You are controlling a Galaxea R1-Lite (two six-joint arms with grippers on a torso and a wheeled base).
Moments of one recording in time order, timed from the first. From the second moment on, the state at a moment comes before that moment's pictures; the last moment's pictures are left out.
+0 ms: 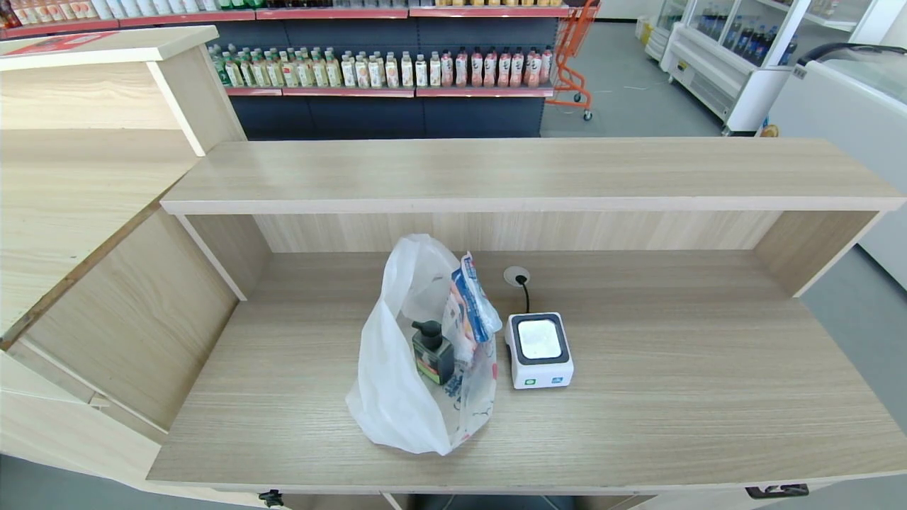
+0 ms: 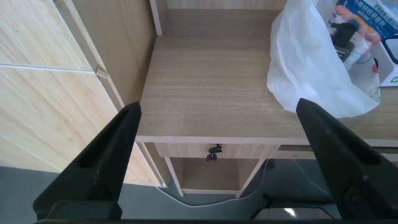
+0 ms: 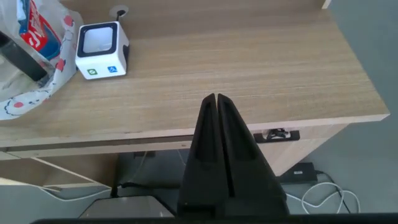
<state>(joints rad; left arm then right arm) 0.00 0.00 0.00 0.00 0.01 0.01 0.00 0.00 -0.01 0.06 -0.05 0.01</state>
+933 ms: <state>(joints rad) 0.00 0.00 0.00 0.00 0.01 0.01 0.00 0.00 -0.01 0.06 -0.05 0.01</state>
